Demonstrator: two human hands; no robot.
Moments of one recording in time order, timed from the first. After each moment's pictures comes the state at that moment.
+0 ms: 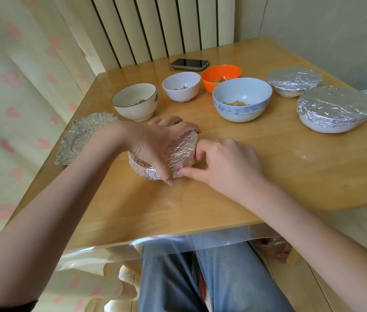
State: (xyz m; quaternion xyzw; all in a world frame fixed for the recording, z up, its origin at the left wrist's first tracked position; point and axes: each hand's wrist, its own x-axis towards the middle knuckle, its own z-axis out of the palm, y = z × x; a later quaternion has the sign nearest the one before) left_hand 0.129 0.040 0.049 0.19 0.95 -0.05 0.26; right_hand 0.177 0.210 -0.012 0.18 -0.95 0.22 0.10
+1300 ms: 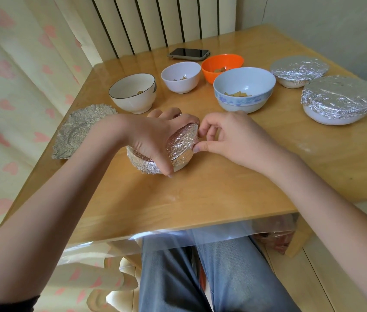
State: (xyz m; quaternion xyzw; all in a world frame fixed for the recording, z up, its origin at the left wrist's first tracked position) left_hand 0.124 0.039 0.041 0.19 0.95 -0.03 0.24; right_hand 0.137 0.229 -0.012 0.24 -0.90 0.37 0.04
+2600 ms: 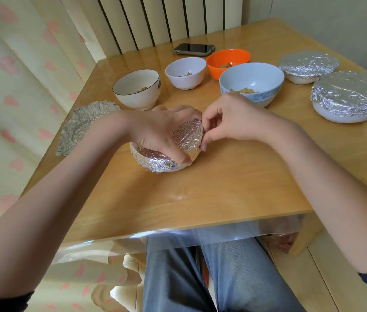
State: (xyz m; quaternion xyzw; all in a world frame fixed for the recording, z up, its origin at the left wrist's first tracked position) left_hand 0.128 0.039 0.050 0.20 0.95 0.05 0.25; right_hand 0.102 0.227 0.002 0.34 -0.87 0.35 -0.03
